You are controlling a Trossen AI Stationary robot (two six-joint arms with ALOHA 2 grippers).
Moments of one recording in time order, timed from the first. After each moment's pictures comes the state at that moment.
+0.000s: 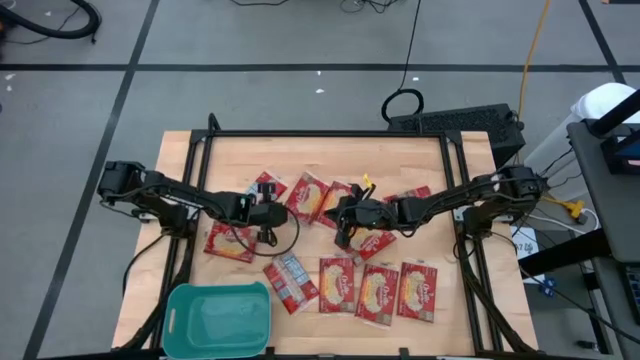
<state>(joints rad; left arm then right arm) -0.06 1.46 0.70 -0.31 -0.43 0.20 0.10 1.61 0.83 0.28 0.31 0.24</state>
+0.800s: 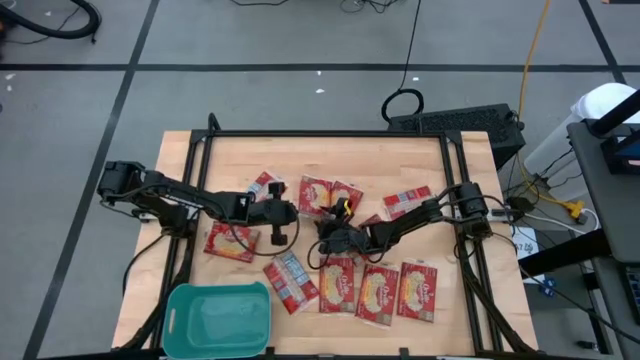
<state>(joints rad) -0.06 1.46 0.71 -0.05 -0.33 0.17 0.18 2.01 0.97 0.41 0.78 -0.10</state>
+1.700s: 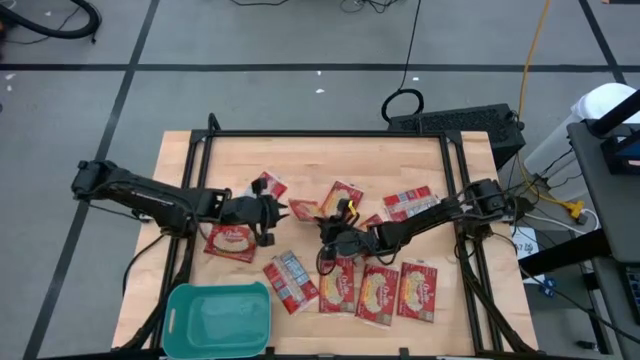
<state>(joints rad) -0.15 1.18 0.71 -0.21 -0.37 0.01 0.23 1.86 0.97 0.35 0.68 -0.09</state>
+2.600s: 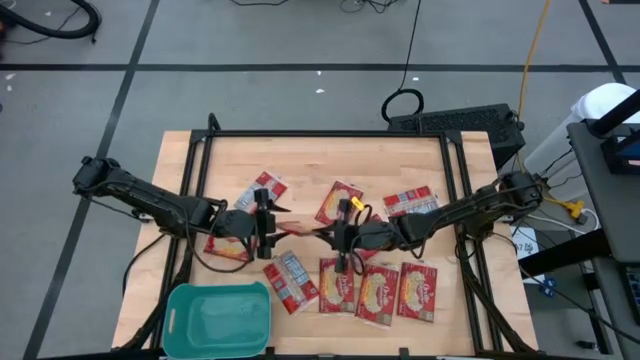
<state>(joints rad) -0.29 1.18 0.71 -0.10 -0.43 0.09 0.26 1.61 0.97 0.34 0.38 -0.15</state>
